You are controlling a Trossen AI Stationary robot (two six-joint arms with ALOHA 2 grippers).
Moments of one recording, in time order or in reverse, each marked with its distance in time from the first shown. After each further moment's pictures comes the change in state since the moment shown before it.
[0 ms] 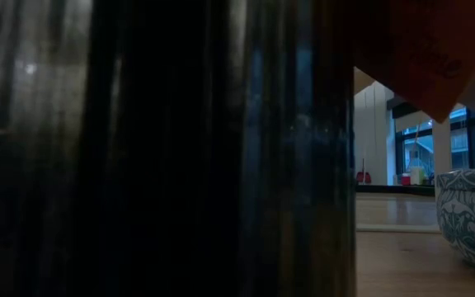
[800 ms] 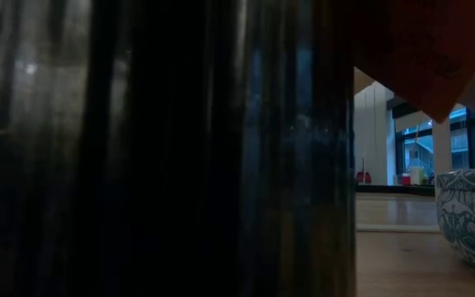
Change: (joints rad) left arm 0.193 -0.254 -0.001 -0.391 -0.140 0.125; right arm 0.108 -0.173 0.003 -0.385 0.290 0.036
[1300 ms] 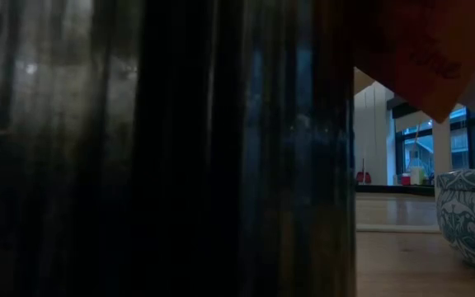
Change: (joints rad) left arm -0.248 -0.028 0.000 0.003 -0.369 -0.139; right arm 0.277 -0.082 0.000 -0.322 0.134 0.108
